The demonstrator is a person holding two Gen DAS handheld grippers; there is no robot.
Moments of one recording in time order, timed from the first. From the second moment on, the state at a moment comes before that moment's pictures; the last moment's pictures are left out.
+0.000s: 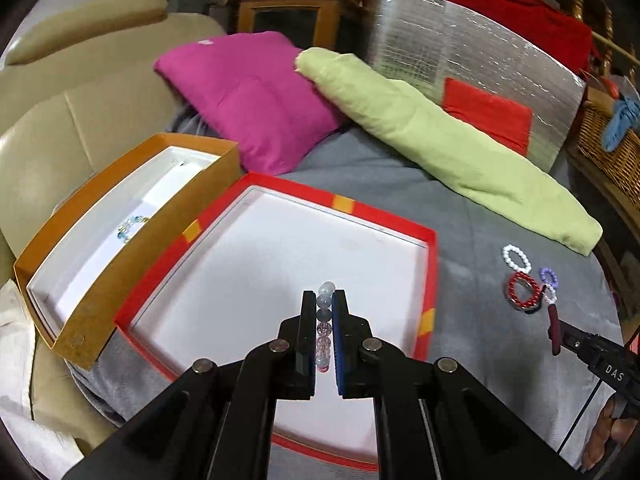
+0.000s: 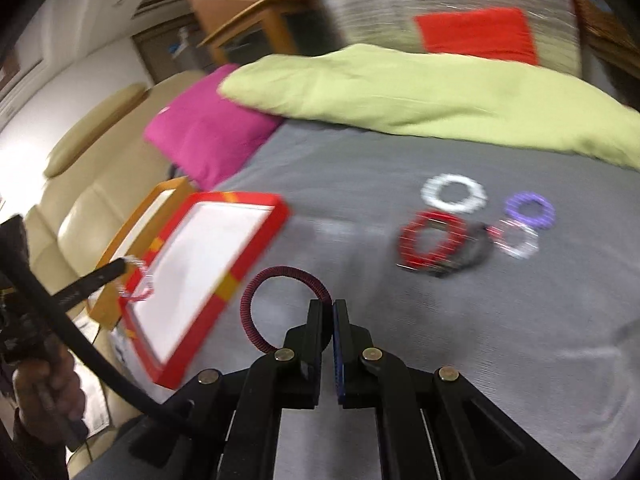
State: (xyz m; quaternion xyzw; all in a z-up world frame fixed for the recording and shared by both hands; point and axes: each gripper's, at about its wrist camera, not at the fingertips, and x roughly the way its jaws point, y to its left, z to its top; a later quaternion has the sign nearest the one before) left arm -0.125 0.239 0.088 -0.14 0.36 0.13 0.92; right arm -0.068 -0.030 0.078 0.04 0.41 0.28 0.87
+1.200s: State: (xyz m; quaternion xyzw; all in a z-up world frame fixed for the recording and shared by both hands) left arm -0.078 0.299 0.053 -0.15 0.39 0.16 0.89; right arm -0.015 0.144 0.053 -0.10 0.45 0.30 0.84
